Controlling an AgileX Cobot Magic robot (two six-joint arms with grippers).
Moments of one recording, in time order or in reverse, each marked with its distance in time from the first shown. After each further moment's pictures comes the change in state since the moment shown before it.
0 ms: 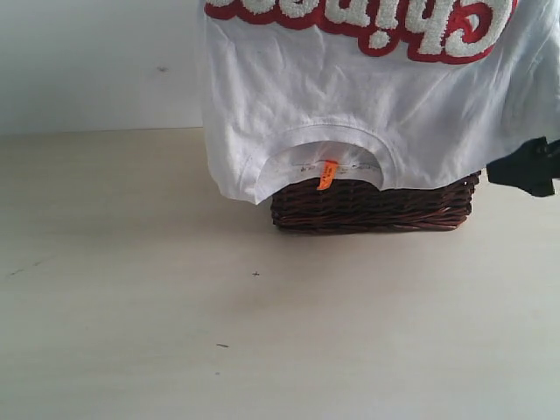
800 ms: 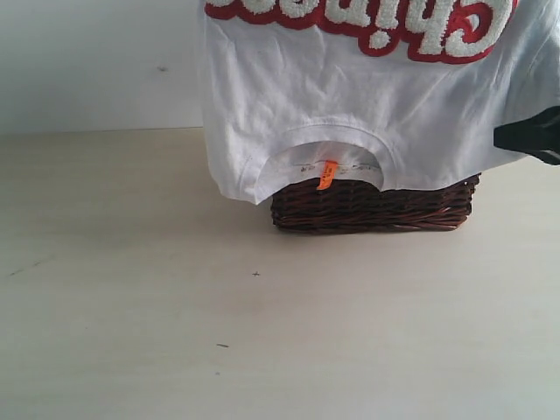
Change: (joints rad) left arm 0.000 0.000 0.000 0.000 0.000 0.000; right arm 0.000 -0.010 0.000 0.199 0.176 -0.115
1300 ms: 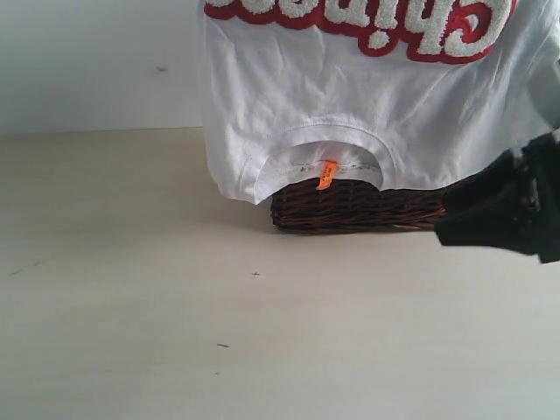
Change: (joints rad) left arm 0.000 0.000 0.000 0.000 0.000 0.000; right arm 0.105 -0.002 0.016 -0.361 0.353 -0.127
